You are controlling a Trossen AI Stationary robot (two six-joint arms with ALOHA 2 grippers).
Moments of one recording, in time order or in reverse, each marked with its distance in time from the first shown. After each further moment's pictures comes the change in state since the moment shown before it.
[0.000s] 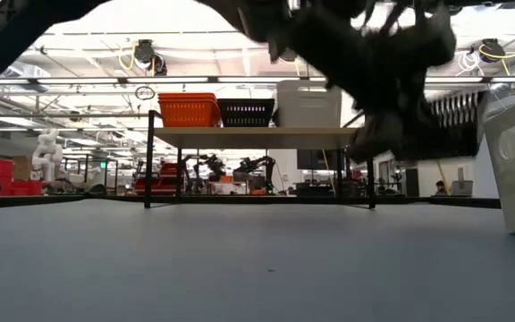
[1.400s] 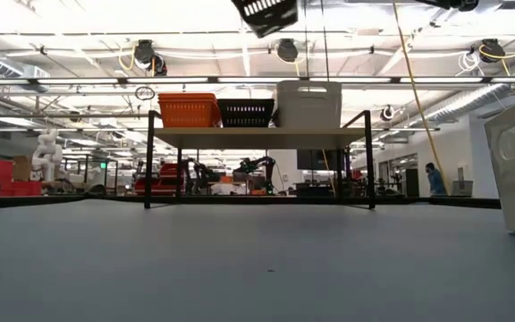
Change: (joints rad) left arm -0.007 -0.657 0.000 -0.797 -0.239 -0.666; right arm 0.119 -0.041 0.000 0.050 0.144 -0.080
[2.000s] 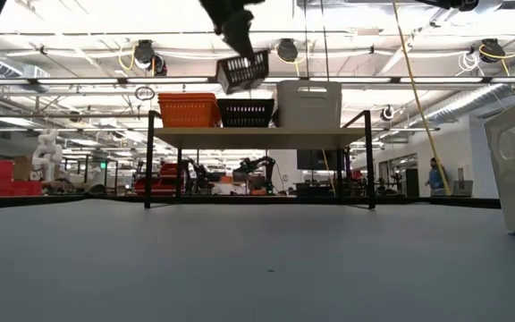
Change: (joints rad) left arm 0.460 0.051 0.000 -0.005 0.219 -0.019; right arm 0.000 0.000 0.000 0.000 0.000 -0.006
